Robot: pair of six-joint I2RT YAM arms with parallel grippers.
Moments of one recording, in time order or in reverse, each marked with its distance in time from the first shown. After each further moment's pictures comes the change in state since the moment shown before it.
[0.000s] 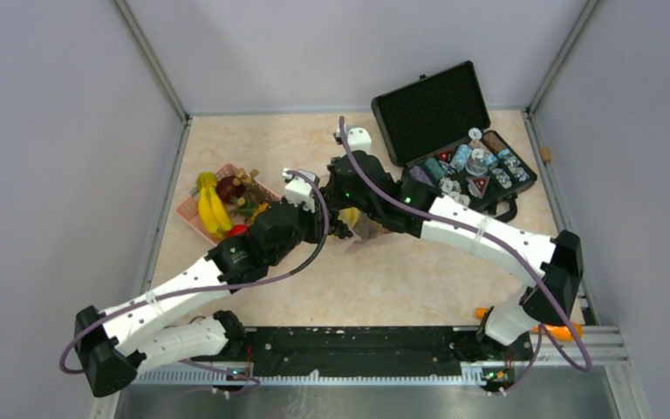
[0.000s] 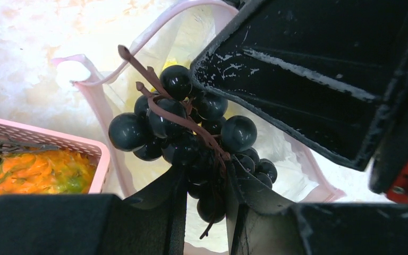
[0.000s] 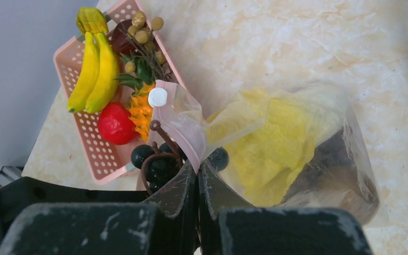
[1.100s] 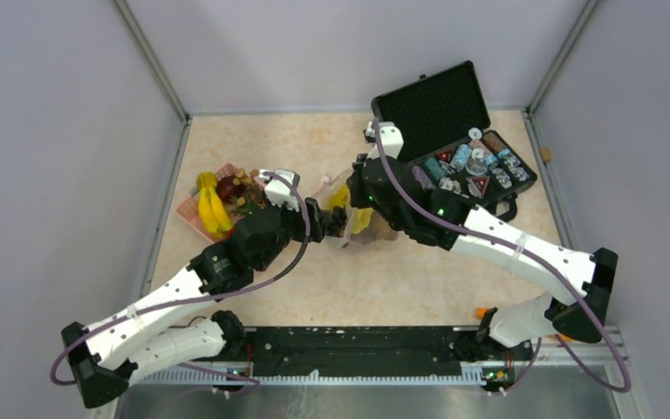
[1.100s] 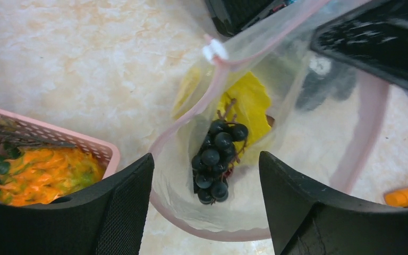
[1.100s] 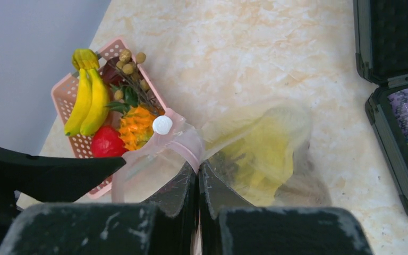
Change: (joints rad) left arm -0.011 -0.097 0.004 -0.019 -0.038 -0.043; right arm 0.020 -0.171 -0.085 -0.001 0.155 -0.004
